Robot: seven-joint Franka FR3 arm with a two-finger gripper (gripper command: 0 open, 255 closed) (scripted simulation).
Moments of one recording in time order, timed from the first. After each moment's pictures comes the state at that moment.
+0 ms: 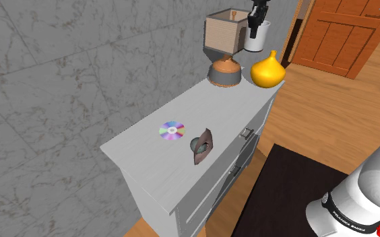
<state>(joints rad) -0.40 0.01 -0.14 -1.61 -0.07 1.64 -0.50</state>
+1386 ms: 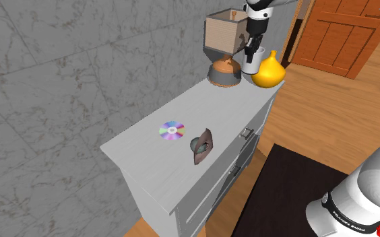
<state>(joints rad) -0.41 0.00 -0.15 -1.88 -0.07 1.91 -0.51</state>
